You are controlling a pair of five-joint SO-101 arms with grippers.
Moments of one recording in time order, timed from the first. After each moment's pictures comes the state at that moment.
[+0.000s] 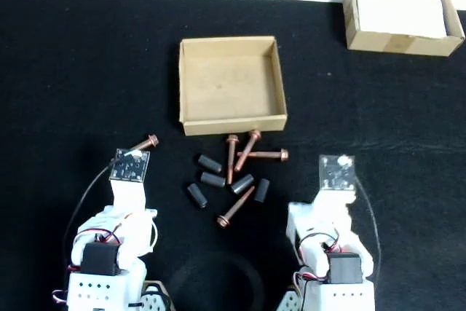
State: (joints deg) left arm -2.2 -103.3 96.3 75.4 -1.8; right arm -8.7 -103.9 92.1 71.7 -2.0
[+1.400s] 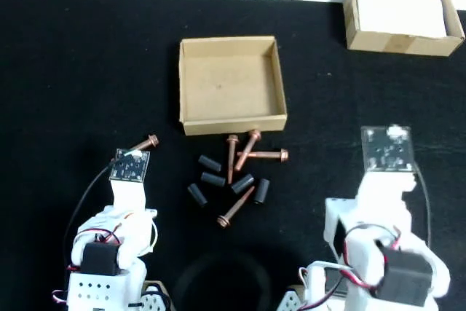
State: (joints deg) left arm -2.2 -103.3 96.3 75.4 -1.8; right arm 2.2 -71.2 35.1 100.3 2.0
